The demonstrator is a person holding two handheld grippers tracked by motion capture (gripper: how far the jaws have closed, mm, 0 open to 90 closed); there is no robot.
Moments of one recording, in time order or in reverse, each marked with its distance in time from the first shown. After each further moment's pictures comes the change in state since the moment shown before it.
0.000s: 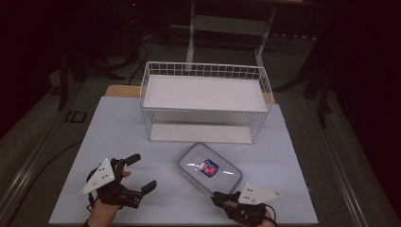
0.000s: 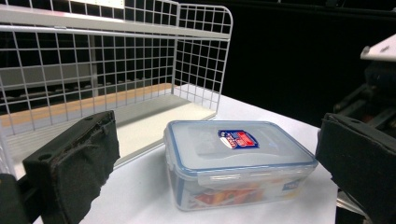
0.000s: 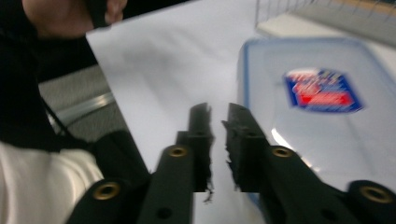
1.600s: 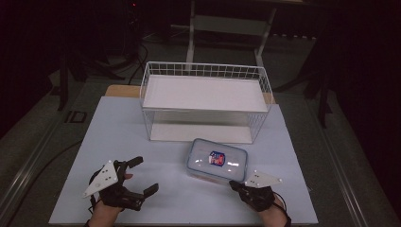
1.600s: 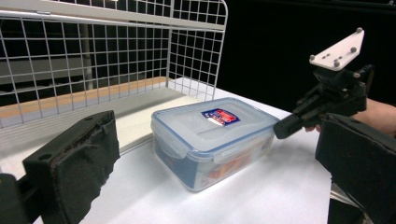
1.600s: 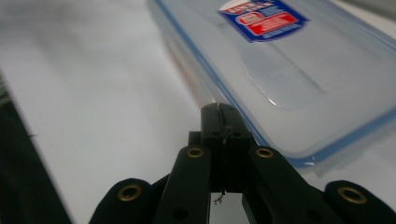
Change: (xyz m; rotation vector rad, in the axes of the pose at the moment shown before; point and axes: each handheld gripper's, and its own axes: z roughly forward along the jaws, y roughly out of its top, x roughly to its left) left arm -0.004 -0.005 0.003 0.024 -0.016 0.001; right arm -0.053 -0.016 -0.003 0.166 -0.230 0.035
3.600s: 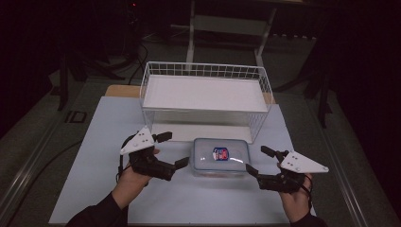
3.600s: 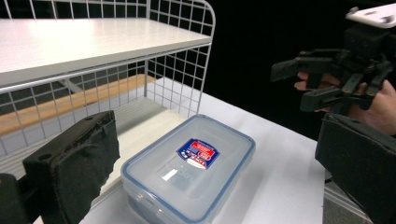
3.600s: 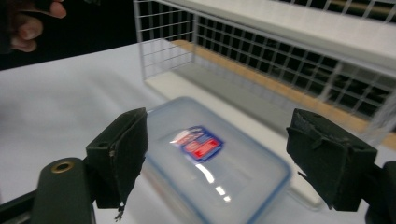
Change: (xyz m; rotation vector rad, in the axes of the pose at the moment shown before) left arm -0.003 0.081 0.089 0.144 -0.072 -0.030; right arm -0.045 0.047 -0.068 -0.331 -0.073 -0.059
